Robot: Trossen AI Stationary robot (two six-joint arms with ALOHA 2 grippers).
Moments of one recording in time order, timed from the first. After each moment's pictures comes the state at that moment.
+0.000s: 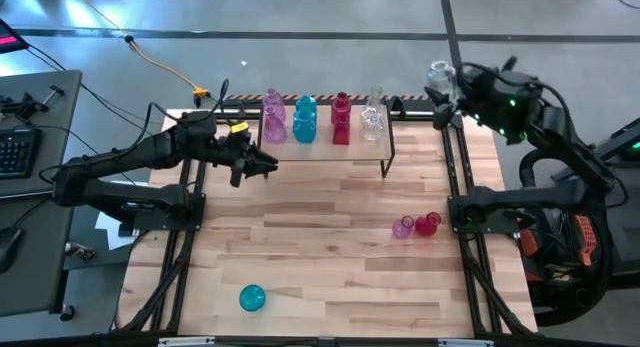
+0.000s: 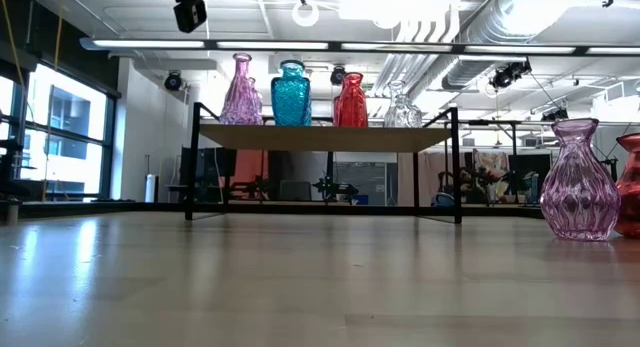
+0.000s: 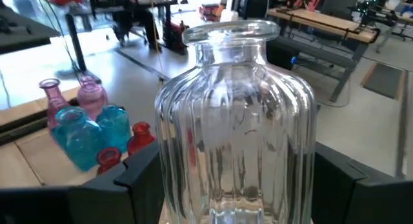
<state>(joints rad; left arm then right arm) 0.28 0.89 0.91 -0.29 0.35 -0.52 -0.42 0.95 1.48 -0.81 0.46 0.03</state>
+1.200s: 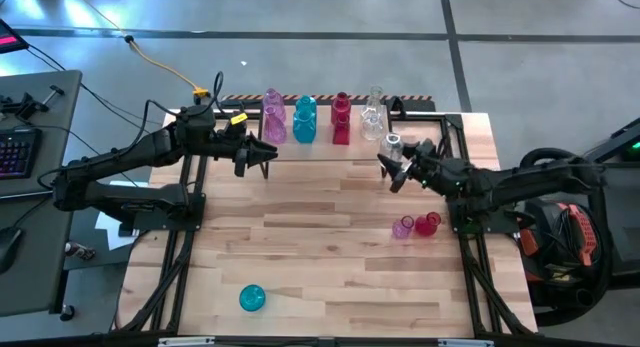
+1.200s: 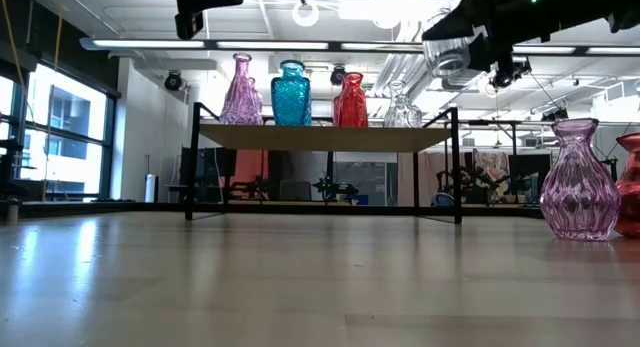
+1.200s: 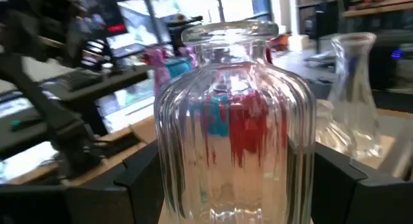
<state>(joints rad) 0.36 0.89 0.91 -0.29 0.30 -0.52 0.01 0.82 0.43 0.37 0.63 0.26</state>
